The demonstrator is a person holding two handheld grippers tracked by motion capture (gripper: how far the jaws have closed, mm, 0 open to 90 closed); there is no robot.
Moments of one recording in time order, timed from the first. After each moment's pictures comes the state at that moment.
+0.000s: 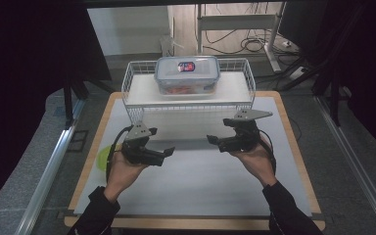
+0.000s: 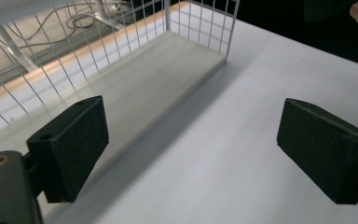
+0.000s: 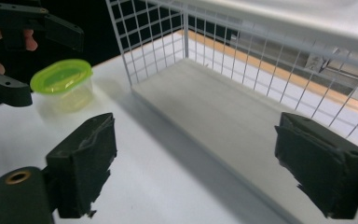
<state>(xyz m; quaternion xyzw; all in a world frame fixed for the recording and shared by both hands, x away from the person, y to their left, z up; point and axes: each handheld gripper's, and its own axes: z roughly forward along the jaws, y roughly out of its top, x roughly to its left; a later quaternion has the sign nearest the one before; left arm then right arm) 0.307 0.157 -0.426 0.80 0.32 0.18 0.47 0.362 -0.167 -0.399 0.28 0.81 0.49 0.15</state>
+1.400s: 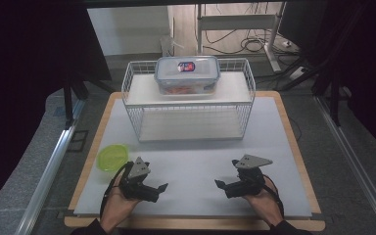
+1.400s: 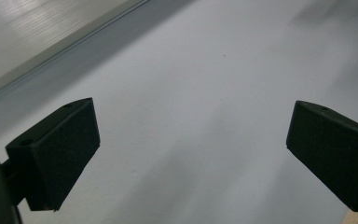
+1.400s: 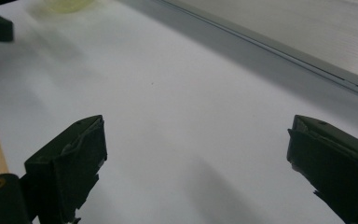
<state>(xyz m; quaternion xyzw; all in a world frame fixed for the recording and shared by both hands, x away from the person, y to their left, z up) 0.257 0.168 -0.500 0.82 0.36 0.15 0.41 0.292 -0.195 -0.495 0.30 0.84 0.43 0.13</state>
